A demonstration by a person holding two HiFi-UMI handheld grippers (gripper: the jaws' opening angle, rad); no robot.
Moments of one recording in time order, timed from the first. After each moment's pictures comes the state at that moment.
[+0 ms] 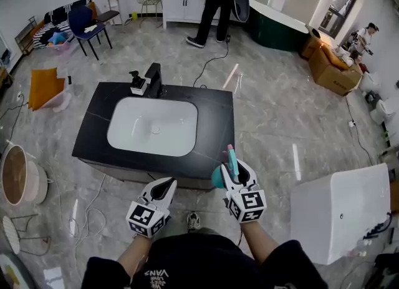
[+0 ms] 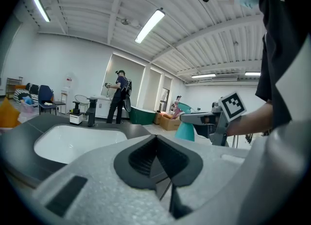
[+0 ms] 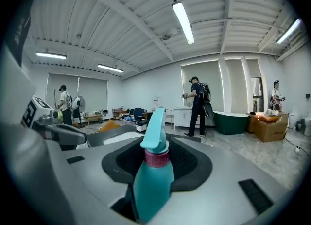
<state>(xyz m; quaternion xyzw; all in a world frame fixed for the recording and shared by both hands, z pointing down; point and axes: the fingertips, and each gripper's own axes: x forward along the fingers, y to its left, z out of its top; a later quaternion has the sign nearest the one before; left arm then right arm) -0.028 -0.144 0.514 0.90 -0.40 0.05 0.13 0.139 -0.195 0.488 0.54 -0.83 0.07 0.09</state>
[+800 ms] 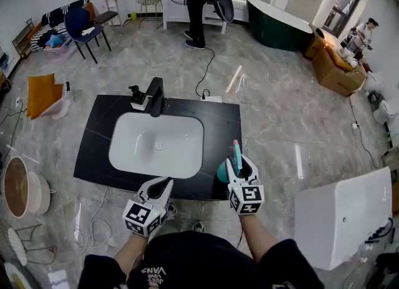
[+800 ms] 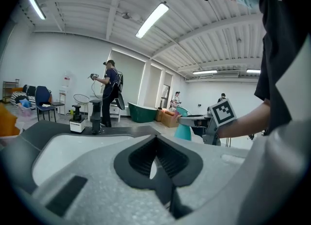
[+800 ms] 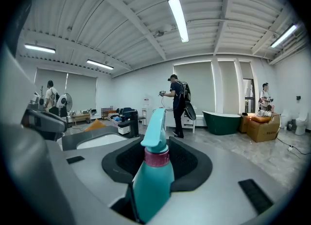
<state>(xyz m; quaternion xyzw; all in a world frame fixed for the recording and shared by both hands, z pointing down) -0.068 -0.251 0.515 0.90 -0.40 0.08 0.13 0.136 -0.322 0.515 0.59 -0.80 0.07 0.10</state>
